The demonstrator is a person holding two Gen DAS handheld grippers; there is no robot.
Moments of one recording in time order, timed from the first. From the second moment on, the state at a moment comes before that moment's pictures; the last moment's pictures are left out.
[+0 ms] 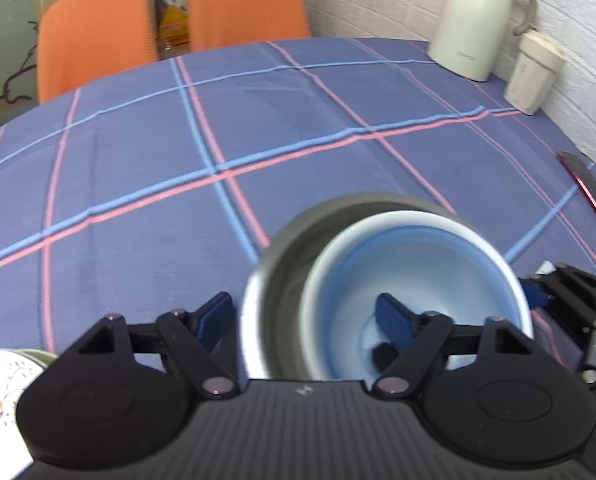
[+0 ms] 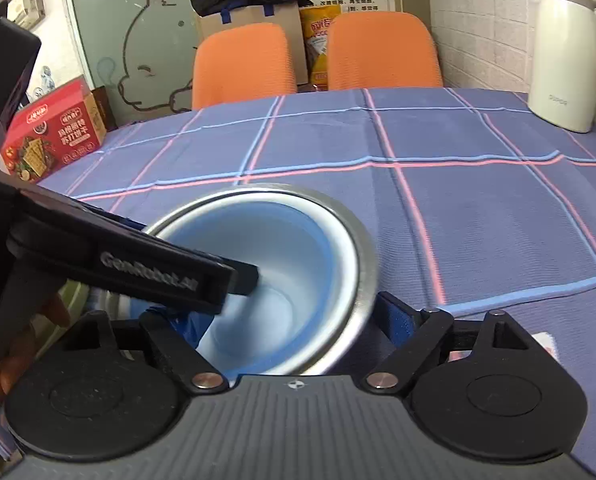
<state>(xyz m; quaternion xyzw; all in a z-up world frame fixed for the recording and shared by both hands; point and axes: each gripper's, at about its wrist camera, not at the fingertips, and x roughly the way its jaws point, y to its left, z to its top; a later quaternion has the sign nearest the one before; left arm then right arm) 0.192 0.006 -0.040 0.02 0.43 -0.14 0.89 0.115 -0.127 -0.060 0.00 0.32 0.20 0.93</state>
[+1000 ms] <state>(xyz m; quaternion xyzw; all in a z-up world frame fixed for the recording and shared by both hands) 0.070 0.161 0.012 -0.05 0.41 0.01 0.91 0.049 0.012 -0.016 -0.03 0.28 0.37 0.89</state>
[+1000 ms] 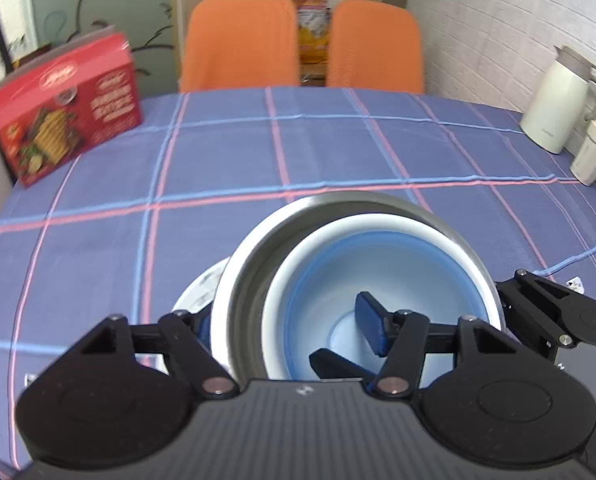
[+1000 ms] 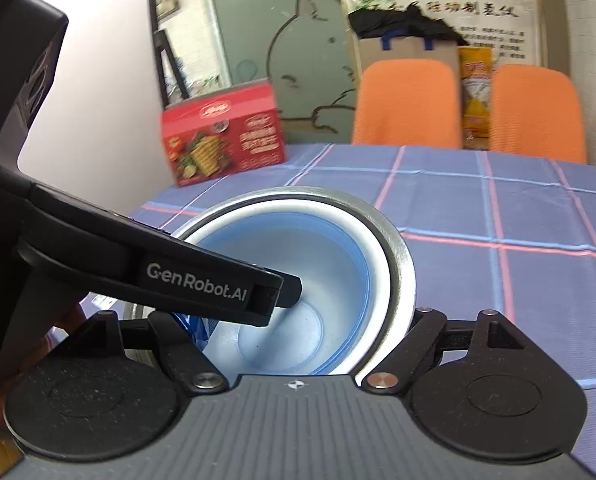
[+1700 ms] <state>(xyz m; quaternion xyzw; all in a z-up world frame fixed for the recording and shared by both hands) 0.080 0.192 -0.015 -0.07 0.39 0.03 0.92 0.063 0.030 -0.038 -0.03 0.33 0.37 0.87</state>
